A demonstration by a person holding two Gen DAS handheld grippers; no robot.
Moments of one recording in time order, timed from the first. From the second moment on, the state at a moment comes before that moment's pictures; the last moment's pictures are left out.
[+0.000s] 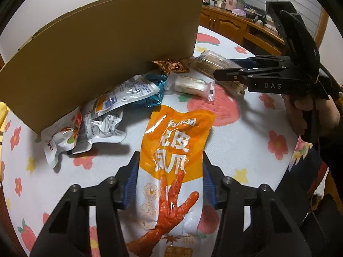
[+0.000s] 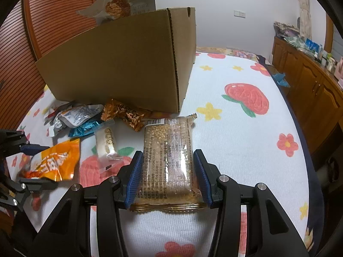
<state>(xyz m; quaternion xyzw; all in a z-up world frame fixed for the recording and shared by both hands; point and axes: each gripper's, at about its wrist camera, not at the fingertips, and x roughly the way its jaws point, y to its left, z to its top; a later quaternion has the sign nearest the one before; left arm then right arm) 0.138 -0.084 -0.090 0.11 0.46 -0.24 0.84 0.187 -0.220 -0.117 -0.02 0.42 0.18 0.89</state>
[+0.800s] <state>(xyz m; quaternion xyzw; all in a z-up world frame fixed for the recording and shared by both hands) 0.113 -0.058 -0.051 0.06 0.40 -0.21 0.89 0.183 -0.216 -0.116 -0.03 0.40 0.18 0.90</state>
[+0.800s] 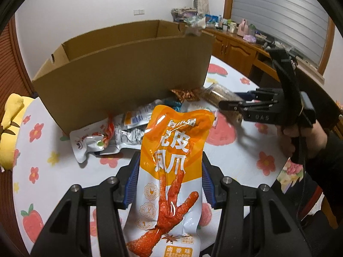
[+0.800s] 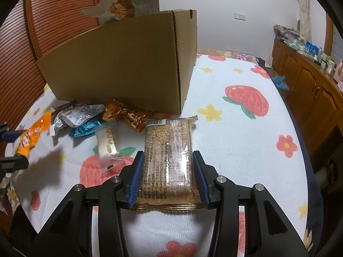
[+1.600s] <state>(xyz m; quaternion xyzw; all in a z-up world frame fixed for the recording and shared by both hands) 0.116 -0.050 -0.012 0.06 0.35 -0.20 0.91 0.169 -0.223 -0.105 -0.02 0.36 0.15 0.92</state>
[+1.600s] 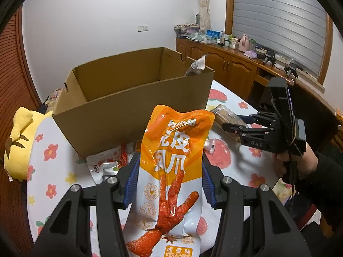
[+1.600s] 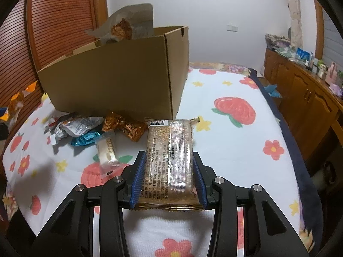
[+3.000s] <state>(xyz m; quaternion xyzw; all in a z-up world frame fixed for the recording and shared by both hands) 0.203 -0.015 0.045 0.05 0.31 -0.15 0.94 0.186 -0.190 0.021 -0.04 0.26 0.21 0.94</state>
